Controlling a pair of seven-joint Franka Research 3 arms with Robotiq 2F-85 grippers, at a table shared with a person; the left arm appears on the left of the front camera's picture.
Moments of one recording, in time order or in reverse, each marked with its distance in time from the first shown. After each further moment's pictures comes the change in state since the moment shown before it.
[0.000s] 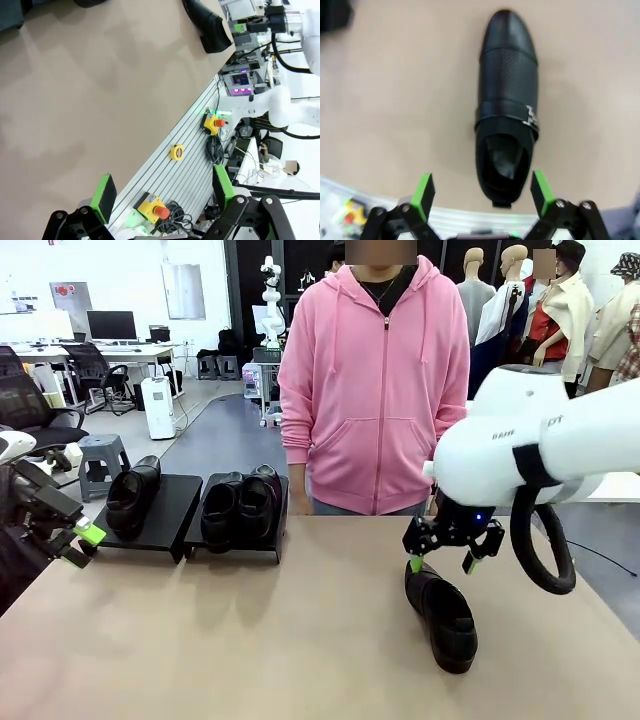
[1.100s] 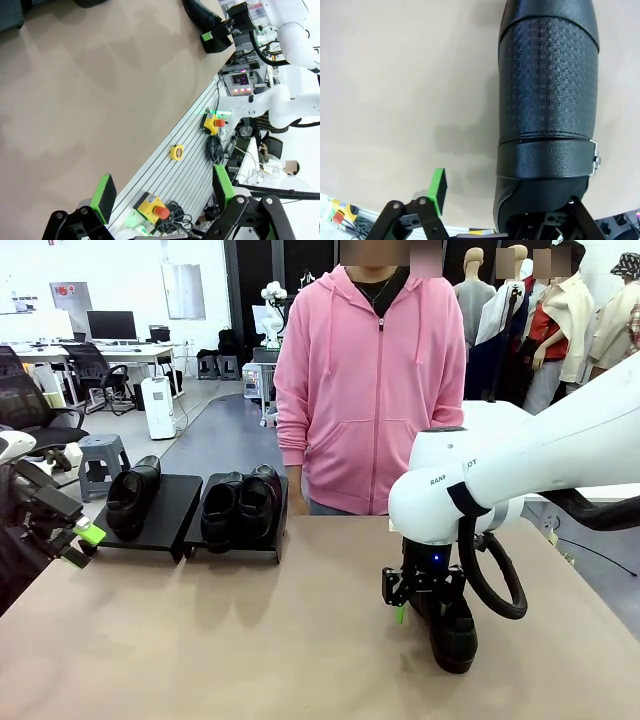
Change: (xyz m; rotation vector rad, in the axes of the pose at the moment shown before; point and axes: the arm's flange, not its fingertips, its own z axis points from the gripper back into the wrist) left arm 0.000 0.000 0.000 0.000 0.000 0.000; right arm 0.024 0.029 -0.097 -0.049 0.216 0.021
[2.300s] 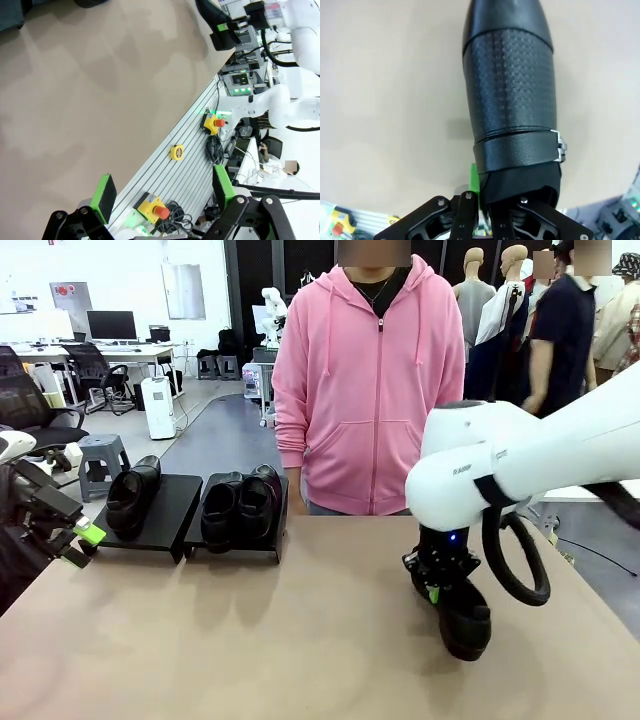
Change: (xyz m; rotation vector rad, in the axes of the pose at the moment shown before) left arm 0.000 0.000 0.000 0.000 0.000 0.000; right arm -0.019 -0.022 0.057 -0.075 -0.099 -0.075
